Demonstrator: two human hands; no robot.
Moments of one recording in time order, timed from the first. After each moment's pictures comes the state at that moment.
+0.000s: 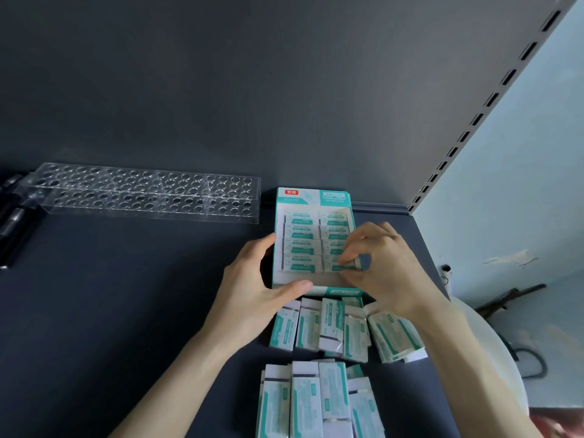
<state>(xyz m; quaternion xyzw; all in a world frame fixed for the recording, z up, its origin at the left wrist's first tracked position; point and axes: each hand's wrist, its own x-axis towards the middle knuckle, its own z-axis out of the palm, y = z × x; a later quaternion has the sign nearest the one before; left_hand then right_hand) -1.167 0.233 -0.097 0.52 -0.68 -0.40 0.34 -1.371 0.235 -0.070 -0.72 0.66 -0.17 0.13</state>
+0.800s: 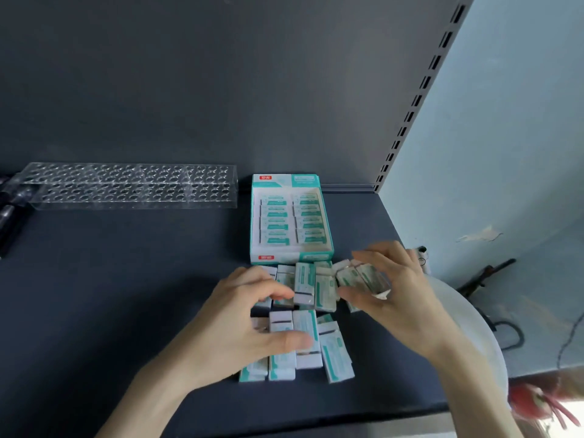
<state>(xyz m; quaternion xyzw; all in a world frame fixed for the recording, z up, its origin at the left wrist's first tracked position) -1.151 0.297 -0.073 0.42 -0.80 -0.38 0.18 -1.387 0.337 -0.078 -0.66 0.69 -0.26 0.13</state>
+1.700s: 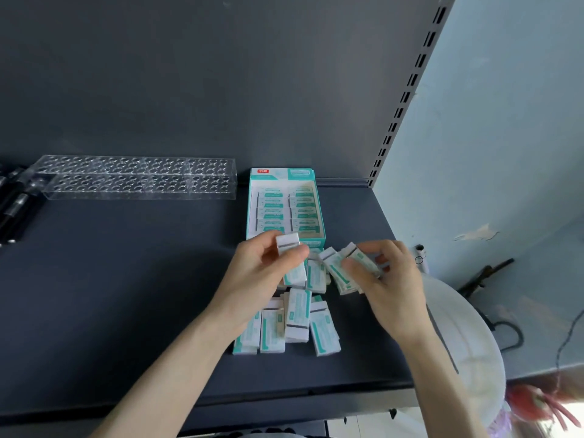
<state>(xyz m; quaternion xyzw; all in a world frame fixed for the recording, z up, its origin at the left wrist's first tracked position) -1.194 0.302 -0.061 0.41 -0.57 -0.61 0.37 -1.380 0.345 -0.096 -0.52 0.70 -0.45 0.19</state>
